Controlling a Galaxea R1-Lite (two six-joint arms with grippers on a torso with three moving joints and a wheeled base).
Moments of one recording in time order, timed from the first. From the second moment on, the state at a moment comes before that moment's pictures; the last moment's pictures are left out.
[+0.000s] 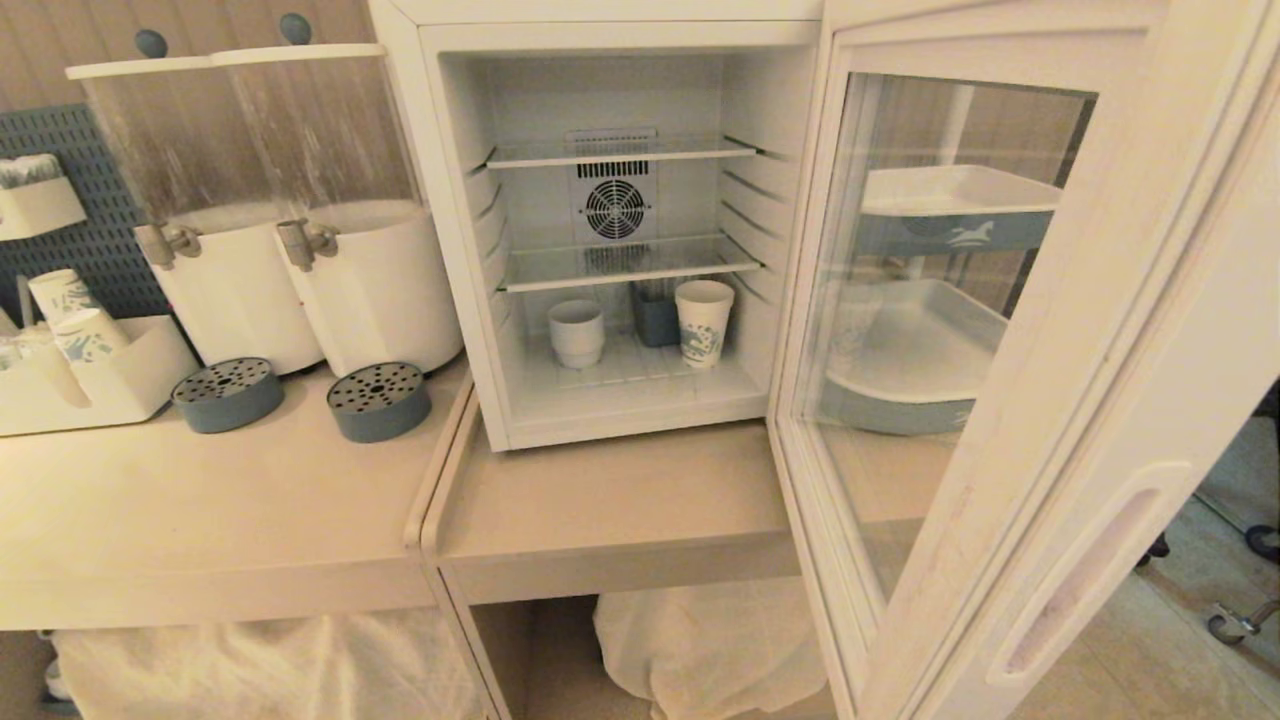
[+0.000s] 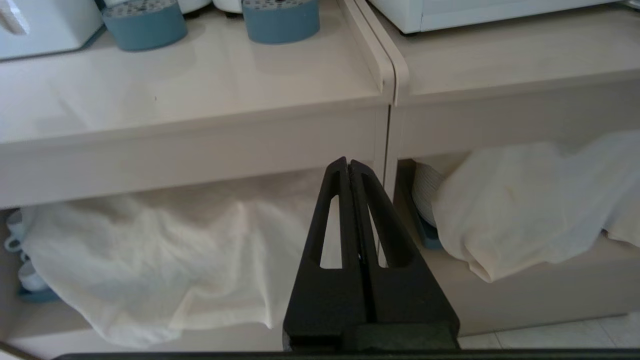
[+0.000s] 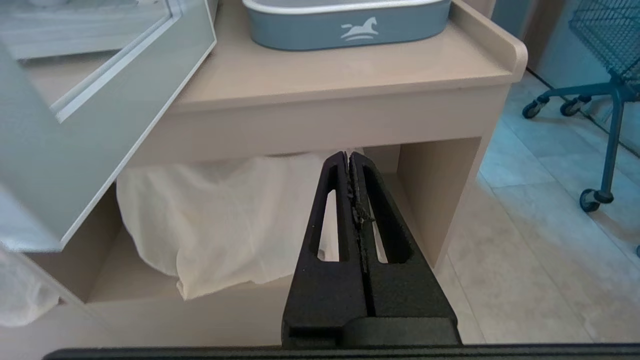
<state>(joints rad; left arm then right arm) 0.00 0.00 -0.01 0.03 -0.02 0.06 0.00 0.00 -0.03 0.08 0.00 -0.01</state>
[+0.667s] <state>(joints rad) 0.00 0.00 -0.01 0.03 -0.02 0.05 0.00 0.00 -0.03 0.08 0.00 0.00</state>
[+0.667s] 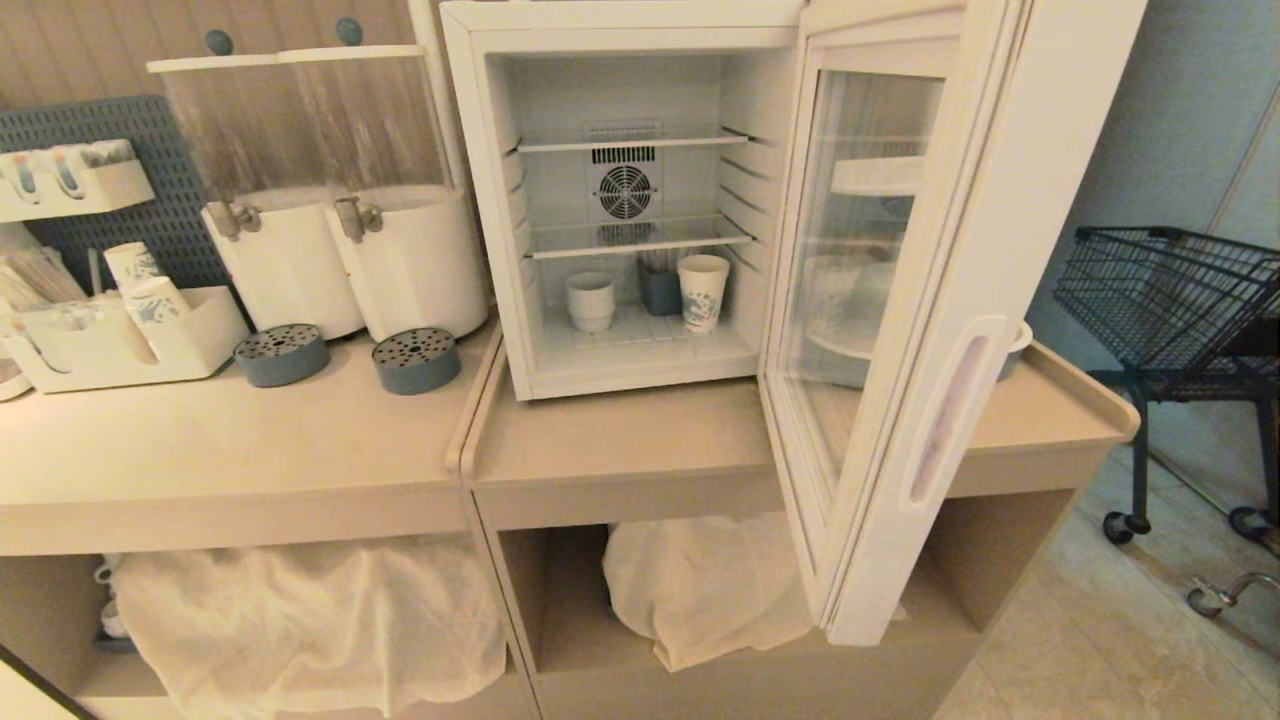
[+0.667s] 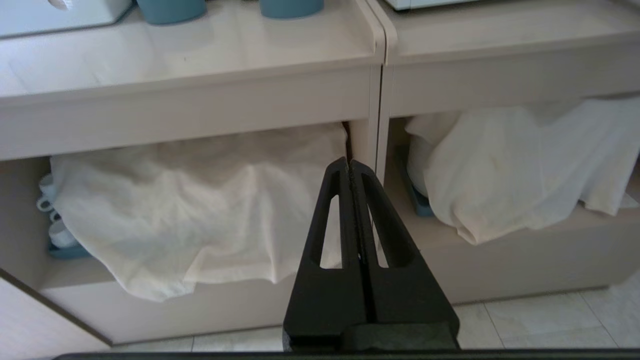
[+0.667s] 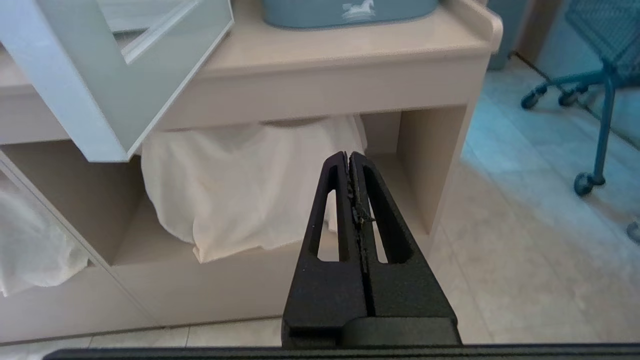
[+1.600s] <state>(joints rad) 0.00 0.00 -0.02 0.03 -0.01 0.06 -0.01 0.00 -0.03 0.08 -0.01 0.00</state>
